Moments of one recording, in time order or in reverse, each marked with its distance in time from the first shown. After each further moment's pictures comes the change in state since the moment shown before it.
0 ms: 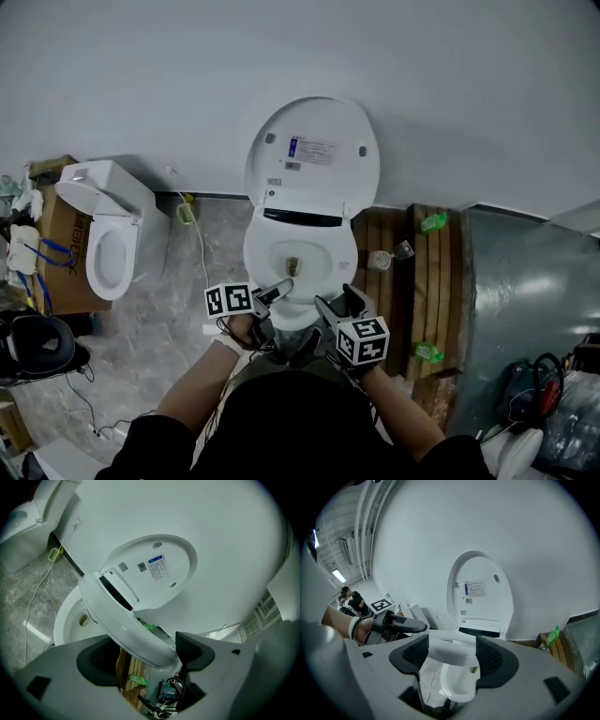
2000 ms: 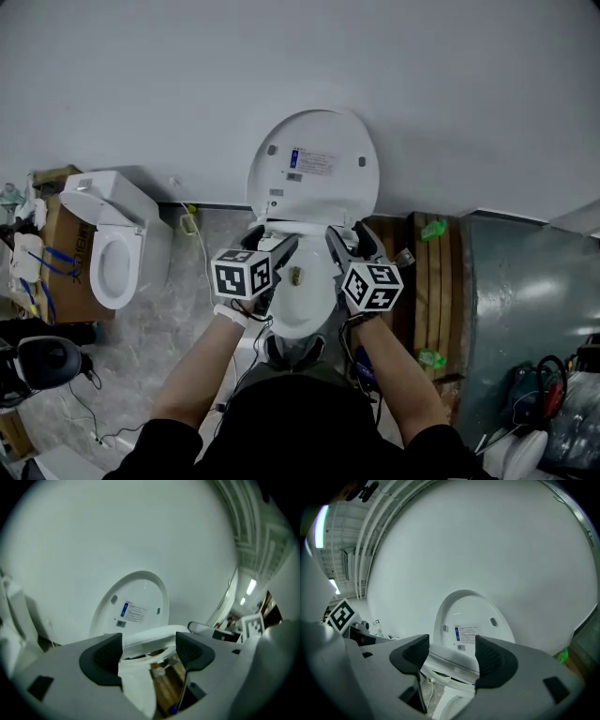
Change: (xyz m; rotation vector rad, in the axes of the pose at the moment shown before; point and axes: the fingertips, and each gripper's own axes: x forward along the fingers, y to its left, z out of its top) left arm -0.010 -0.109 0.132 0.714 -0.240 0.195; right arm 0.036 -0.048 0.169 0.050 -0.408 -0.059
